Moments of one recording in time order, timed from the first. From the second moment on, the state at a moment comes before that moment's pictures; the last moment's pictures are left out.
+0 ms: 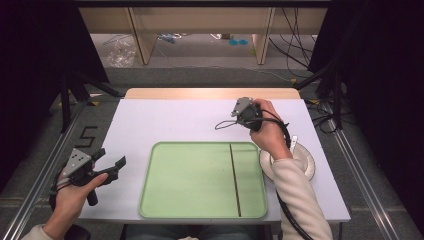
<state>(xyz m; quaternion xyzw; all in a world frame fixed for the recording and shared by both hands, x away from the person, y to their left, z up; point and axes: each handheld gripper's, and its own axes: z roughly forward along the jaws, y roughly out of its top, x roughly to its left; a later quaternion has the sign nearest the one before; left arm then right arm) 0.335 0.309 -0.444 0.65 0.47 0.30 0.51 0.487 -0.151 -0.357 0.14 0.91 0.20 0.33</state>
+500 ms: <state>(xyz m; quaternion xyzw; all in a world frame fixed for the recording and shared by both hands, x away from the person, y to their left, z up) 0.334 0.308 -0.444 0.65 0.48 0.30 0.51 0.476 -0.157 -0.328 0.19 0.85 0.34 0.36</state>
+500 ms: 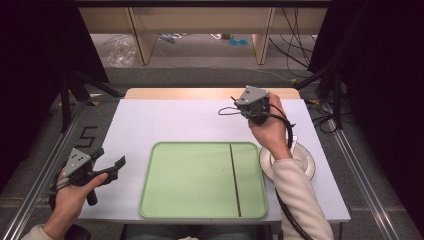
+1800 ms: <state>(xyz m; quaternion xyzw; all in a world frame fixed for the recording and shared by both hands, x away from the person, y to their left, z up) 0.334 0.309 -0.444 0.65 0.49 0.30 0.50 0.475 -0.172 -0.319 0.41 0.73 0.49 0.22</state>
